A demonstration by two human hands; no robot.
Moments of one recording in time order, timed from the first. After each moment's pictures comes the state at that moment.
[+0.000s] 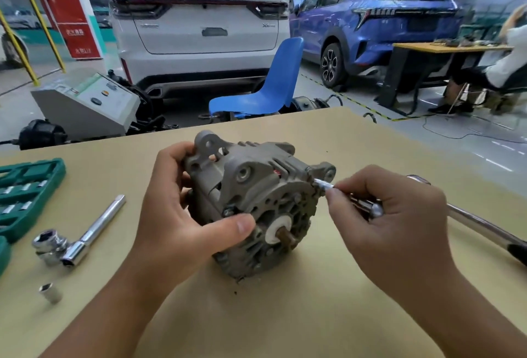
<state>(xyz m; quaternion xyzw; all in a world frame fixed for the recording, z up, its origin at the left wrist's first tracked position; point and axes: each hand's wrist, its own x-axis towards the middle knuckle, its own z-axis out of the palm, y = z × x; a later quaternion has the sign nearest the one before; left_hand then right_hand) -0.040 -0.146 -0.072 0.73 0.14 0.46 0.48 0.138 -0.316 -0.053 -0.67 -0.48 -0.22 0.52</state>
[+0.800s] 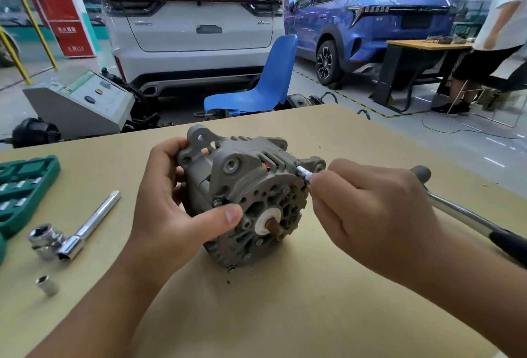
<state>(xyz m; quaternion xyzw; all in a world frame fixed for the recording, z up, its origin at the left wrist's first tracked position) -0.039 -0.148 -0.075 0.73 0.14 0.47 0.48 0.141 -0.324 -0.031 -0.66 -0.61 -0.38 0.20</state>
